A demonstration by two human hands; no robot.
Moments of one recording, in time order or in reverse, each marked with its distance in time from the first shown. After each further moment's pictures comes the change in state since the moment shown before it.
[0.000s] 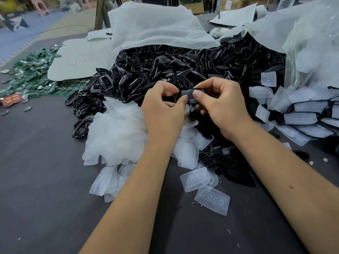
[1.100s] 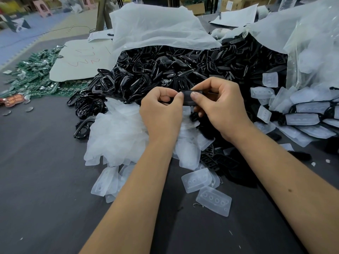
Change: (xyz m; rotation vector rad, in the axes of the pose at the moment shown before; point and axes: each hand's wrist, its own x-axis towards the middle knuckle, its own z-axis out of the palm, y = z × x) left_hand 0.004 0.000 0.005 -0.125 0.104 -0.152; right_hand -0.003 -0.002 0.003 -0.034 -0.036 -0.102
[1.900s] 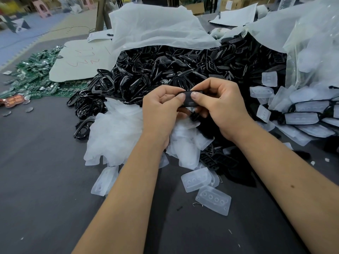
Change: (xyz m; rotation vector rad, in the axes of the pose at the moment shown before) left_hand 0.003 0.000 -0.011 -0.304 -0.336 -0.139; right_hand 0.002 0.002 -0.003 0.112 -0.054 0.087
